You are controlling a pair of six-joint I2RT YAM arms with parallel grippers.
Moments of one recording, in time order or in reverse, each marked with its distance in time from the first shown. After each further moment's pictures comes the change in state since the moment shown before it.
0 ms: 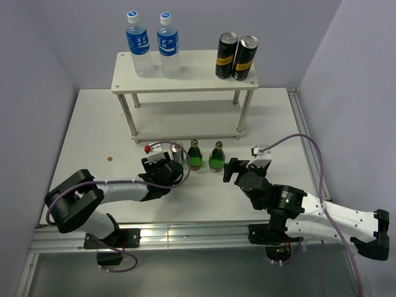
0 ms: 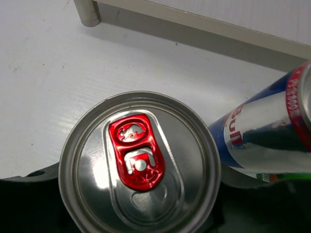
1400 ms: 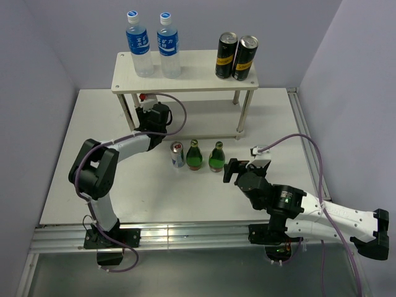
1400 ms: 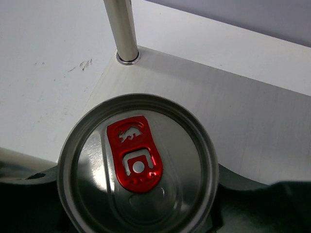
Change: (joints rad) left arm 0.444 0.335 0.562 0.113 0.198 0.485; right arm 0.000 0.005 0.000 -0.011 -0.002 0.000
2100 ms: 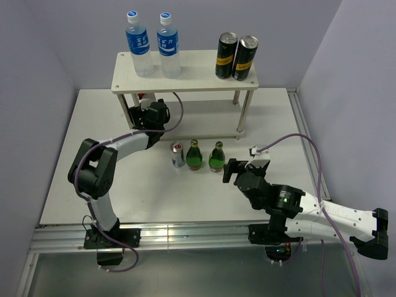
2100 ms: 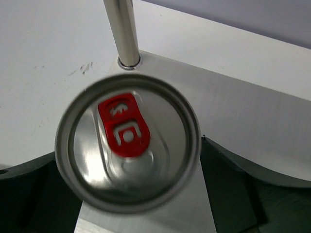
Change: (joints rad) left arm 0.033 0.023 0.033 0.008 0.022 0.013; right arm 0.000 0.015 0.000 0.000 -0.001 0.000
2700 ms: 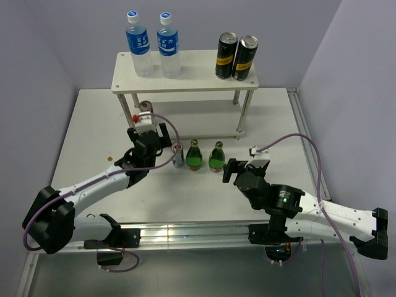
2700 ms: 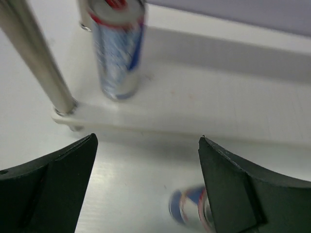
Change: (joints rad) left arm -0.189 -0.563 -0.411 -0.019 0.095 -0.036; right arm 0.000 0.005 0.000 0.000 0.000 0.008
